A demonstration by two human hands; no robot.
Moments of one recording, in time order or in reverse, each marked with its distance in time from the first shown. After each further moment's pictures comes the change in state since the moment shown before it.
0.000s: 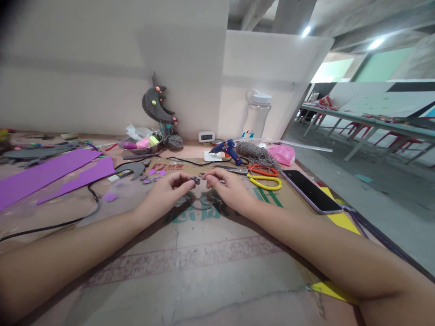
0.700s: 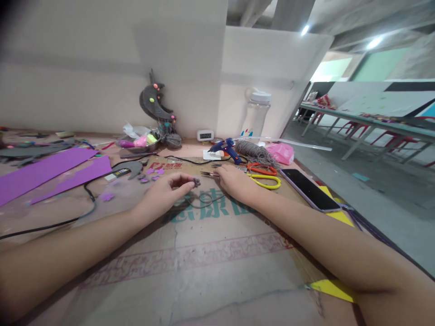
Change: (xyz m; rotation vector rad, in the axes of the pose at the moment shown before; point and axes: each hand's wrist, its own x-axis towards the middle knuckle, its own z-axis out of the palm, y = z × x) left_hand 0.000 -0.002 0.001 -0.004 -0.028 -0.056; right_hand 0.018 0.057 -0.014 -0.768 -0.079 -0.303
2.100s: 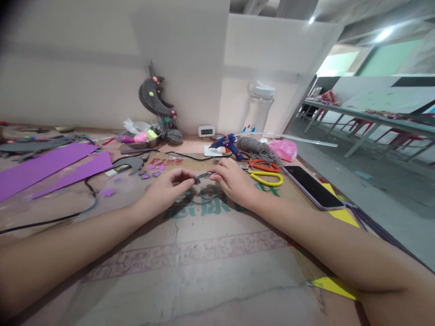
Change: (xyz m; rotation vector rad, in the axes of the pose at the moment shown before) left_hand 0.001 -0.003 0.000 0.006 0.008 0.056; right_hand -0.006 -0.024 -0.015 0.232 0.125 -0.078
